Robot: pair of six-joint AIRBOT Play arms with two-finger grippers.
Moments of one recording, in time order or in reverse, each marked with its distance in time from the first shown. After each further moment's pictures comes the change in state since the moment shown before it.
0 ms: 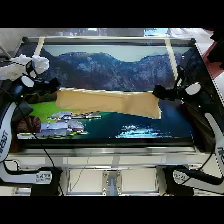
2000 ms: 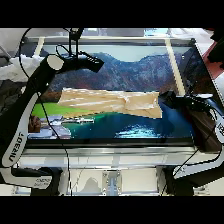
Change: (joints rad) left arm -0.418 -0.021 0.351 -0.296 0.049 0.707; right arm -0.364 -0.306 0.023 0.430 0.222 -0.434
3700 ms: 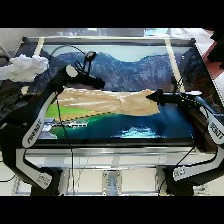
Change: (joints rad) left arm -0.023 -0.249 -0.001 0.041 -0.242 -0.189; right arm 0.161 0.037 0.000 0.203 0.183 -0.106
